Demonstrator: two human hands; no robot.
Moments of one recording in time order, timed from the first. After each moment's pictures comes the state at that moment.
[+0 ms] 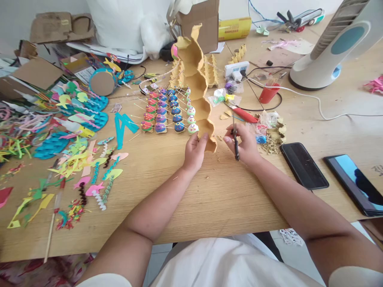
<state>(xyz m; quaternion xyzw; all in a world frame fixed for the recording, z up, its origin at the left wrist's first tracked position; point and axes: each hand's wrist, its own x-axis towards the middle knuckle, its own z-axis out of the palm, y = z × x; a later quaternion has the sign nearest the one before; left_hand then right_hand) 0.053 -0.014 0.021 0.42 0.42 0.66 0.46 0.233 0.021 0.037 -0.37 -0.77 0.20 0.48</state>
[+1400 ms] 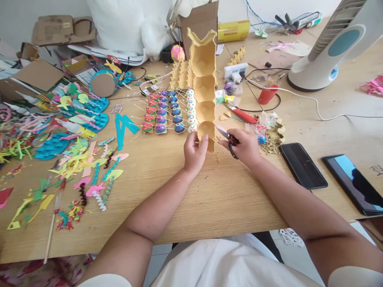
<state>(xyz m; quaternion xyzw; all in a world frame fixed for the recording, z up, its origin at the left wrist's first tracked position) 0.050 -0.013 0.019 0.50 0.49 0.65 0.29 0.235 0.021 0.042 -0.42 -0.78 0.16 0.44</state>
